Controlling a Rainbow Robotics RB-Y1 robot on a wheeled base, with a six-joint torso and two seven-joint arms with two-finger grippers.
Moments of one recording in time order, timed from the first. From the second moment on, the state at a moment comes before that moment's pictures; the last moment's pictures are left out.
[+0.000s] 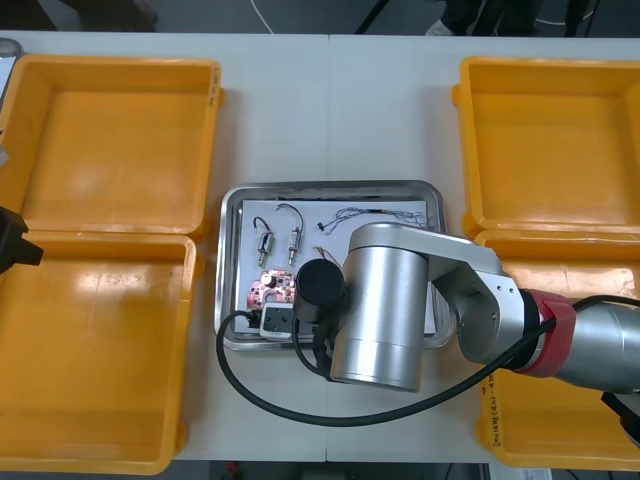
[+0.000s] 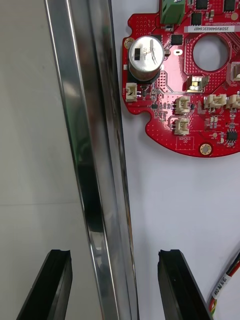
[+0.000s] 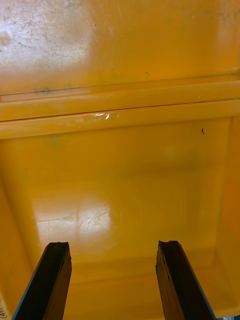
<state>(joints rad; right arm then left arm) -0.80 -0.49 1.07 -1.99 -0.58 1.63 1.62 -0.21 0.87 0.31 -2.15 0.98 1.91 -1.31</state>
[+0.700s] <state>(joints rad) -0.80 -0.48 1.15 -1.93 -0.52 1.57 1.62 -0.21 0.87 0.31 -2.15 0.98 1.91 -1.31</state>
